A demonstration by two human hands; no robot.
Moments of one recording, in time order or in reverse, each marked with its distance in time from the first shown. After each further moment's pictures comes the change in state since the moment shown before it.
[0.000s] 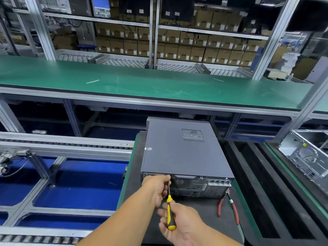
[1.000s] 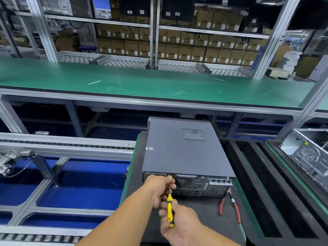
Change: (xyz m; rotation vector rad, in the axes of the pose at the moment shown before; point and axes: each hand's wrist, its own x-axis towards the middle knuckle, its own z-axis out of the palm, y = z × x) left_hand -0.011 0.003 -0.007 0.213 -0.137 0.000; right_hand 0.006 0.004 0.003 0.193 -0.007 0.106
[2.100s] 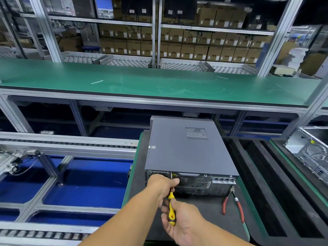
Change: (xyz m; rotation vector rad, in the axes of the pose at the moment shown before) left_hand -0.005 -0.004 0.002 0.178 0.144 0.091; right_hand 0.002 0.000 0.002 -0.154 0.019 -0.054
